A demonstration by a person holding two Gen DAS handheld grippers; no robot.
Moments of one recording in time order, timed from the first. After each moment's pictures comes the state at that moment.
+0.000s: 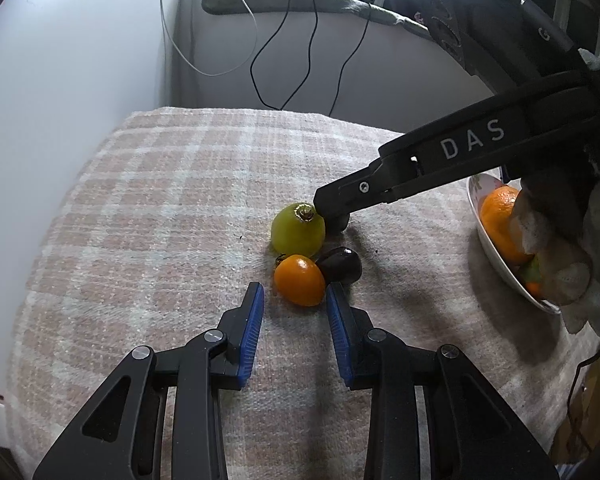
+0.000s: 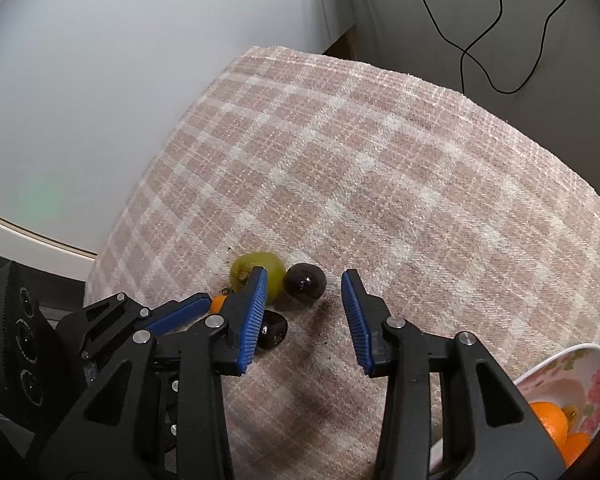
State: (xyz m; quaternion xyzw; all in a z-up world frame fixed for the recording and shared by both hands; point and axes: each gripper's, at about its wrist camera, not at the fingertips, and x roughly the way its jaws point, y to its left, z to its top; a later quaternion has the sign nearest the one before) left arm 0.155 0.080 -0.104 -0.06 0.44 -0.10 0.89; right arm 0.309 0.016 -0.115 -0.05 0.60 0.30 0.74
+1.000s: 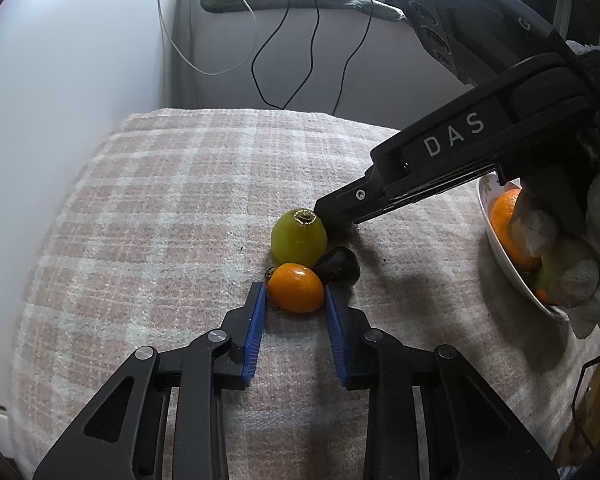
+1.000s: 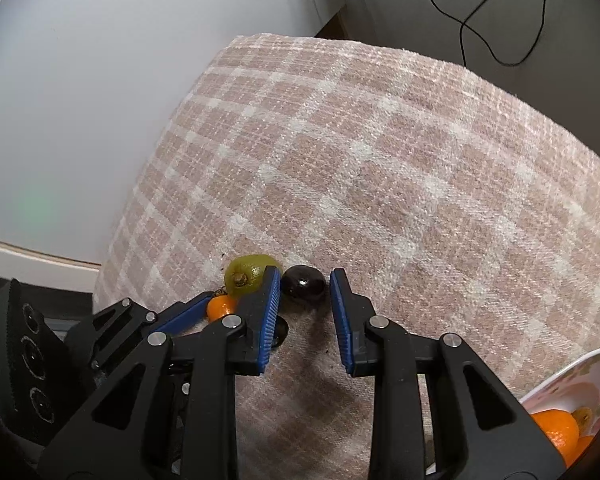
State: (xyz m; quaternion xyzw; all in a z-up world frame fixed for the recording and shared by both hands) left arm 0.162 0.078 -0.105 -0.05 0.44 -0.10 0.89; right arm 0.324 0.015 -0.128 -0.01 0.63 0.29 0.71
